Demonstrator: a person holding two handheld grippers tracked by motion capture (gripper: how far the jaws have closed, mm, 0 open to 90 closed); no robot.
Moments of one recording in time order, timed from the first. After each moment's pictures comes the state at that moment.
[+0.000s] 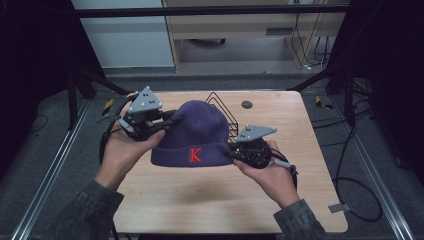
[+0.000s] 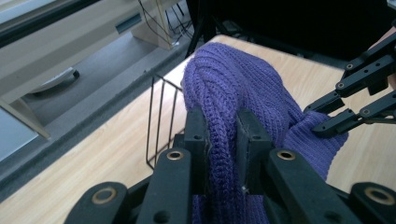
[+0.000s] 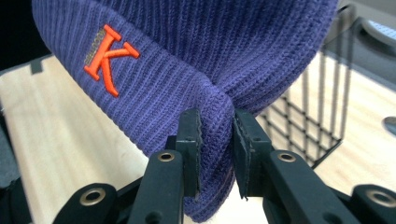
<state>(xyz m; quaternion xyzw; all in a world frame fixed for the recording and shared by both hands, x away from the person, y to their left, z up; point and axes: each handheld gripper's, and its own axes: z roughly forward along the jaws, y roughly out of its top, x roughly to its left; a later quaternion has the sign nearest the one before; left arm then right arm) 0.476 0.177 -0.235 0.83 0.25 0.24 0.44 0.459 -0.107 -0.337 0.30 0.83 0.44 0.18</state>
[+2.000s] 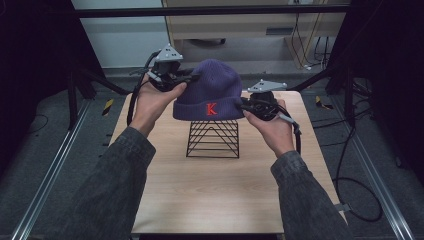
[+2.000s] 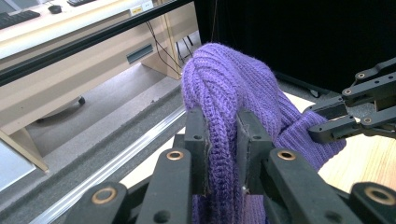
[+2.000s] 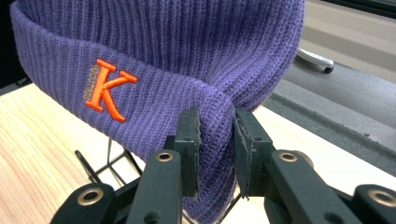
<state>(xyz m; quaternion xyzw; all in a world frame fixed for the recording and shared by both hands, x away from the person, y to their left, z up) 0.590 0.144 -0.229 0.80 0.25 0.25 0.48 0.564 -0.136 -0.313 0.36 0.77 0.46 0.25</state>
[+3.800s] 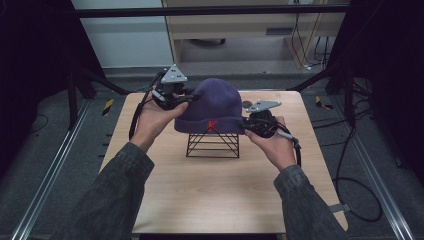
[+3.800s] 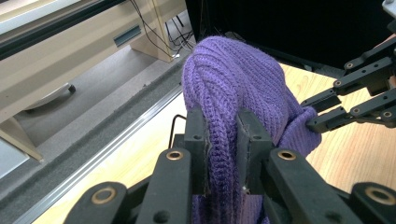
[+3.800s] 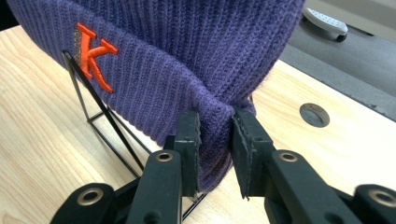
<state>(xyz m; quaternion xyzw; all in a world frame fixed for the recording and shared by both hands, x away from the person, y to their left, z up) 0.573 0.140 -0.264 0.83 0.24 0.24 0.45 0.550 -0.141 -0.360 0.36 0.81 0.40 0.23</state>
